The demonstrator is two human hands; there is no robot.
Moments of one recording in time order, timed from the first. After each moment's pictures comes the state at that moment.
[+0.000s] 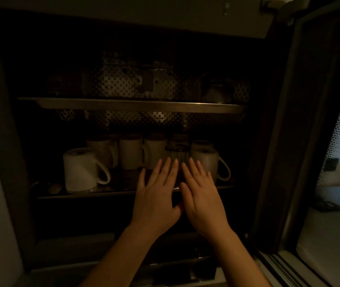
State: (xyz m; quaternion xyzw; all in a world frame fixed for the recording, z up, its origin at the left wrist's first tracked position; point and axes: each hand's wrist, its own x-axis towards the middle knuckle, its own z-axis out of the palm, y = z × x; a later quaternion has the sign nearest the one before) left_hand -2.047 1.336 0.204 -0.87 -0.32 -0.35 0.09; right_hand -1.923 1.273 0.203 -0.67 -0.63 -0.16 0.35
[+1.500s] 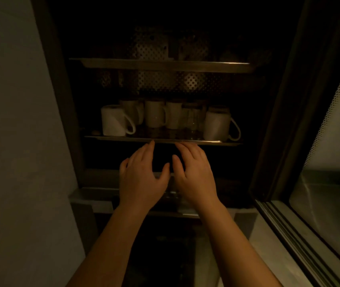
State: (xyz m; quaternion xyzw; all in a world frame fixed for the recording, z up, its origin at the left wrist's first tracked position) left_hand -2.111 1.236 0.175 -0.75 -0.49 -0.45 0.02; right_hand -1.982 1.205 0.188 -0.63 -0.64 -0.06 0.44
